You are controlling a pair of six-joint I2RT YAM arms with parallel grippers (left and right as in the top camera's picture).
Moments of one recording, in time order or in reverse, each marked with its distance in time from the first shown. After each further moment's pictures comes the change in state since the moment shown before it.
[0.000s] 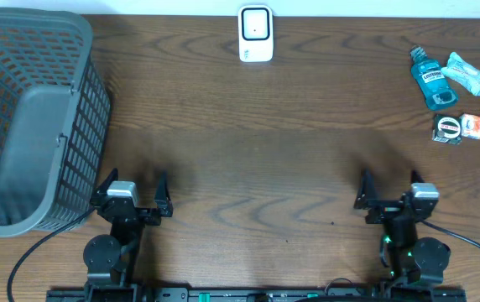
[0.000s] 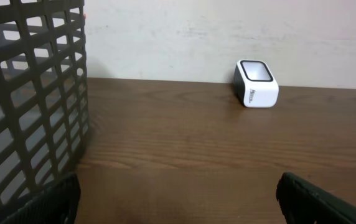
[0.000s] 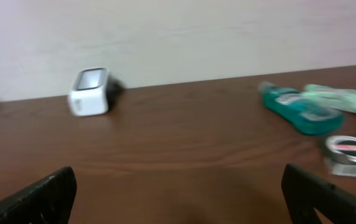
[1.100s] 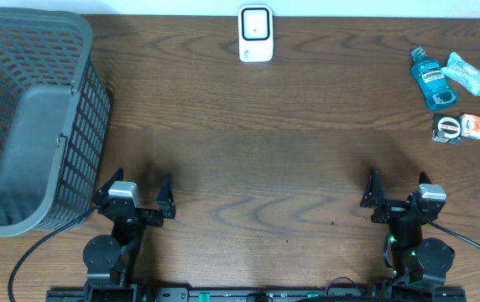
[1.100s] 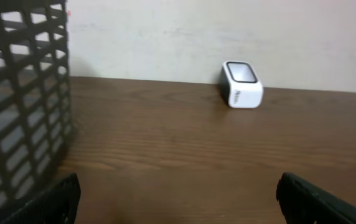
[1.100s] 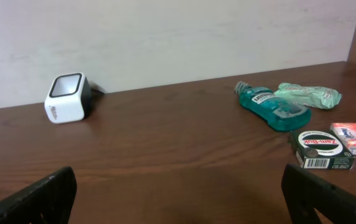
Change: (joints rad) left arm 0.000 0.000 0.000 0.003 0.048 -0.027; right arm -0.089 0.000 0.000 0.000 -0.007 0.000
